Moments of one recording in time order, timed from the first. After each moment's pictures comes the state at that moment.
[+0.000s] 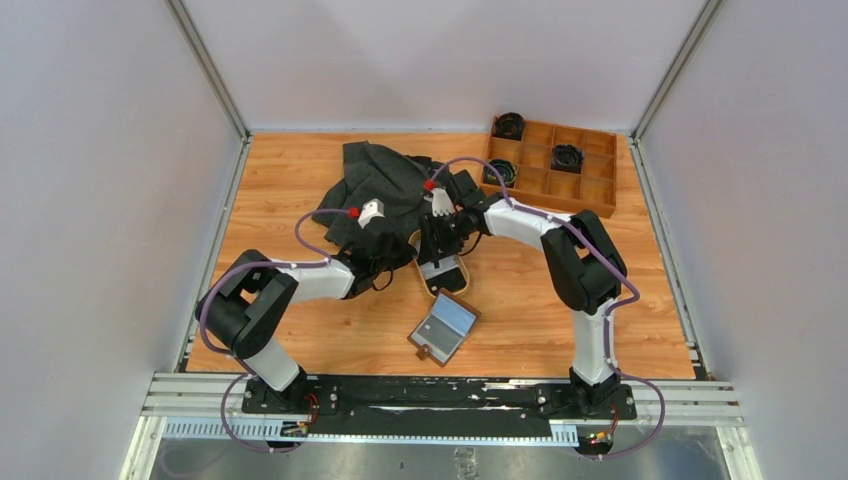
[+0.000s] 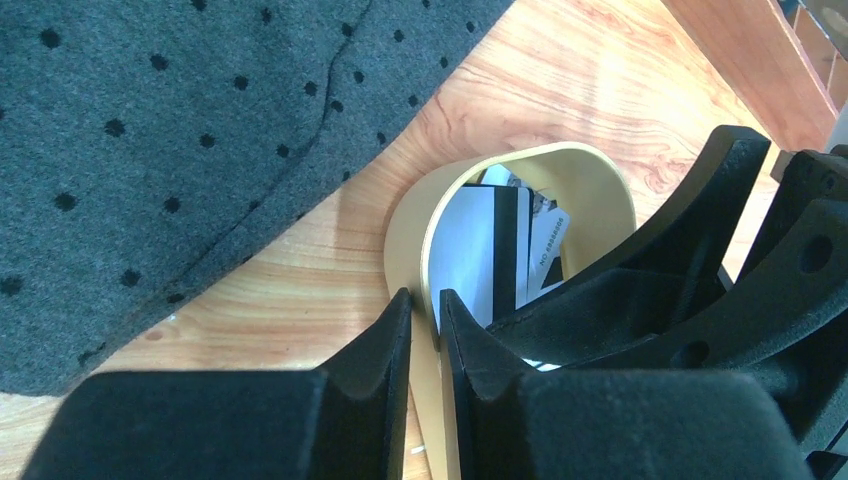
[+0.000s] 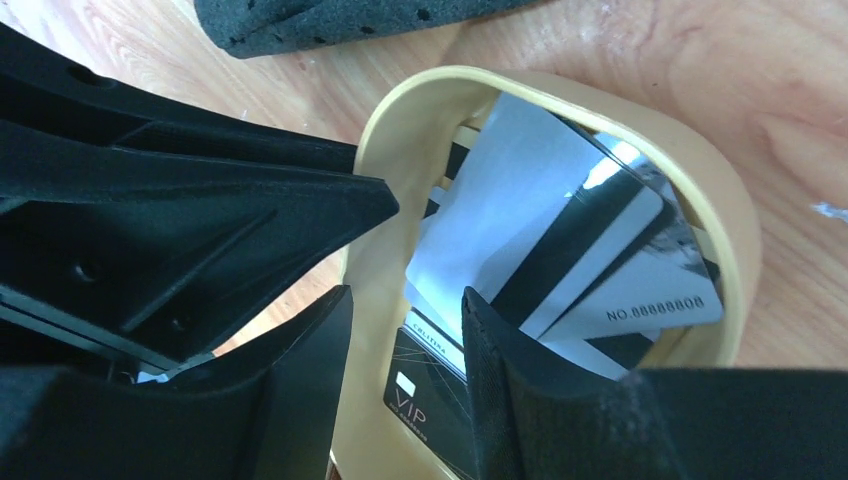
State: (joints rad) left arm -0.63 1.62 0.67 0.35 -0.20 -0.90; right arm 0.60 2.00 1.38 -0.39 -0.56 0.26
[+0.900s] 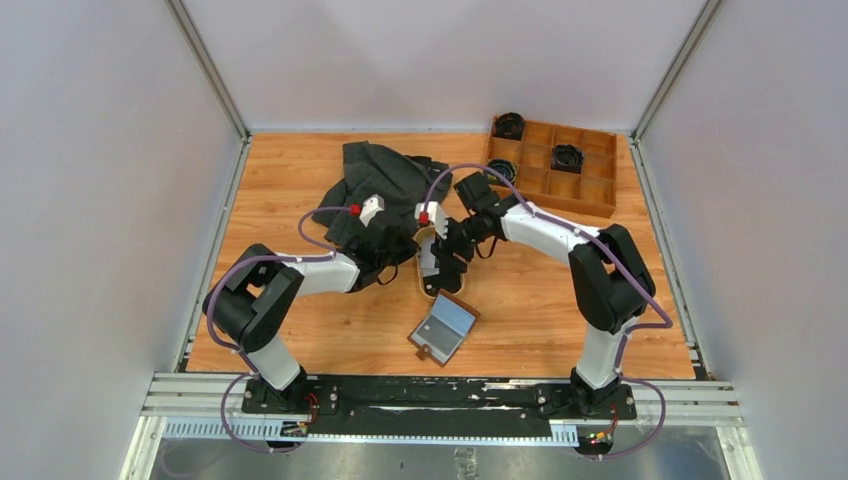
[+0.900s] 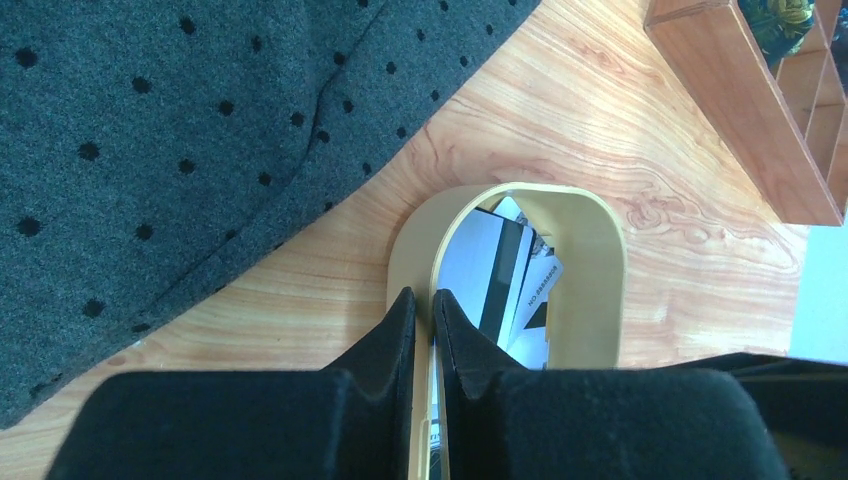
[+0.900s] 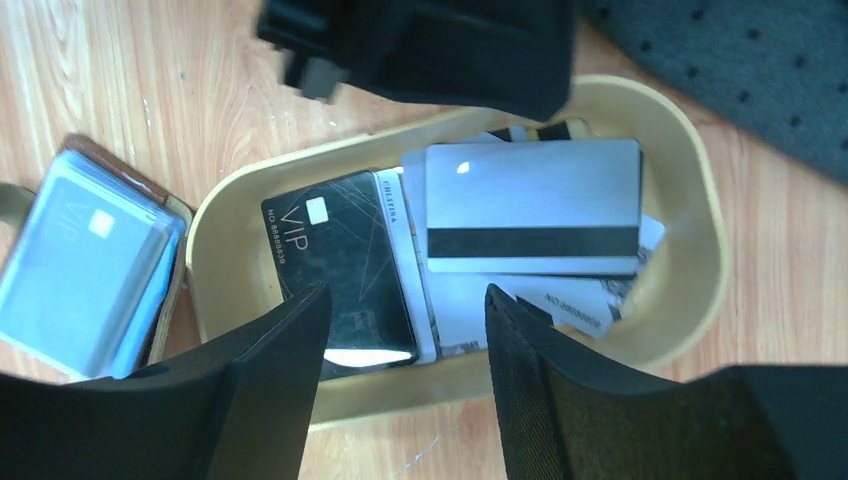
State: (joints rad) left arm -0.63 1.66 0.74 0.32 -0.22 -0.98; right arm 0.58 1.83 1.31 -0.53 -0.63 -0.65
